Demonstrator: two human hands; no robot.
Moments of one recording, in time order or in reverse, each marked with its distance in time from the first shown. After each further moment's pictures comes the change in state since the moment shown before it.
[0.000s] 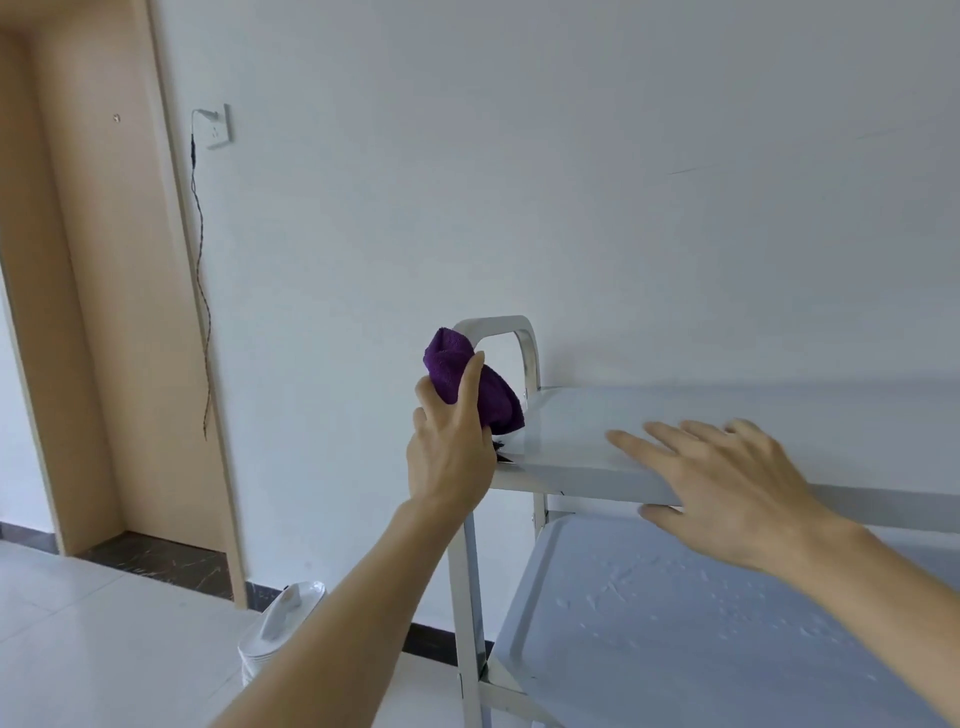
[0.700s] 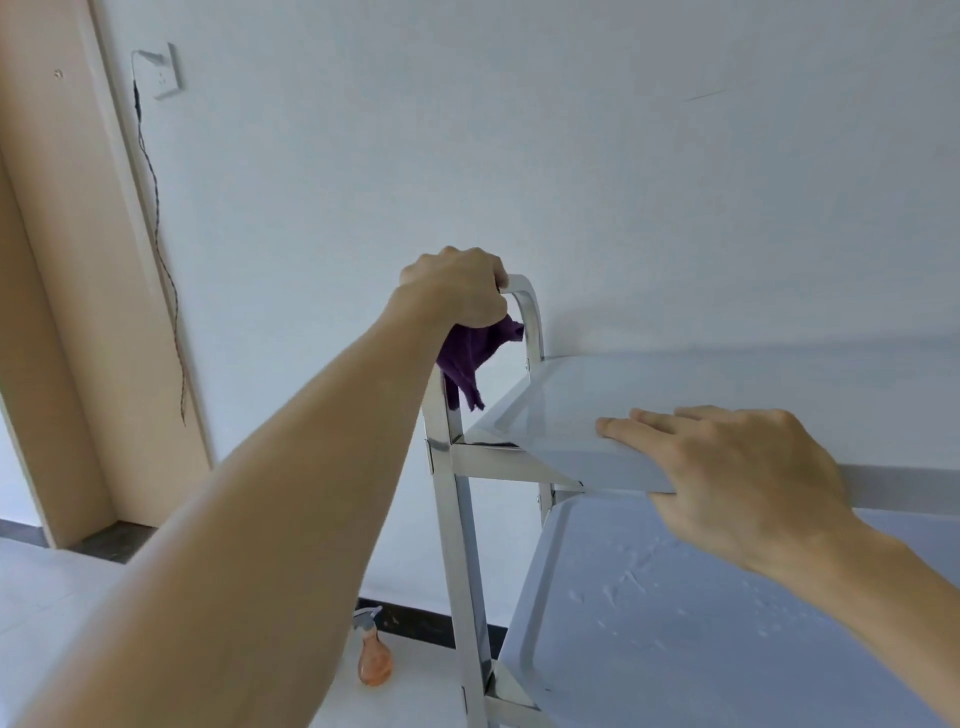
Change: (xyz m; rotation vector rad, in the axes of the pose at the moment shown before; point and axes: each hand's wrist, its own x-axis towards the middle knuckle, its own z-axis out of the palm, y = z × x) left_hand 0.138 0.034 -0.027 0.342 -0.368 0.092; right_hand 0.023 -0.029 0.018 0.031 0.055 0.032
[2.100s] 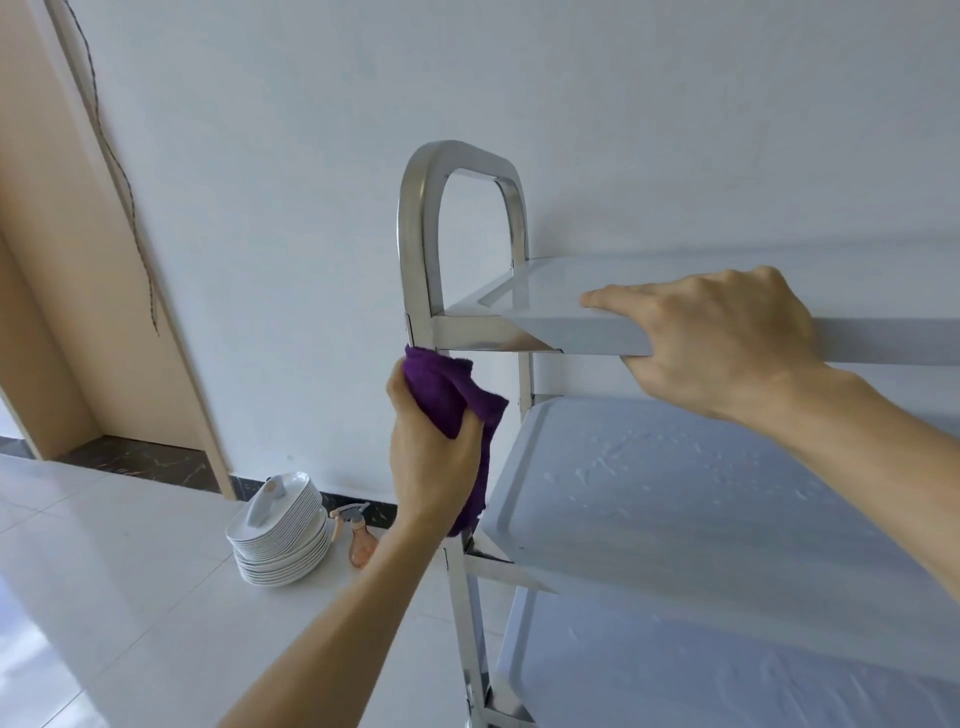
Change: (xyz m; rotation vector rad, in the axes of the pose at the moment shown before) left_hand -0.177 -0.020 0.211 -1.130 0.377 -0.286; right_hand 0.001 0.000 0.005 -0.022 0.130 -0.005
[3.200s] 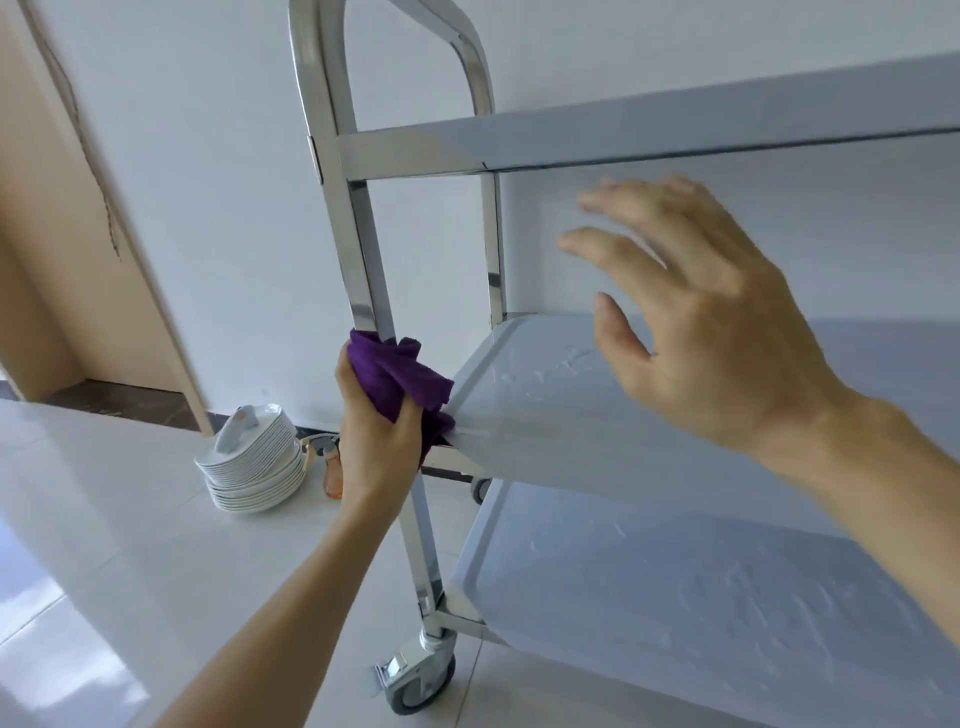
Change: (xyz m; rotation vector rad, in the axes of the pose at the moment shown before) left_hand -0.080 -0.079 0.014 -0.091 0.017 -0.020; right_hand -0.112 -0.009 0.061 0.316 0.483 -0.217
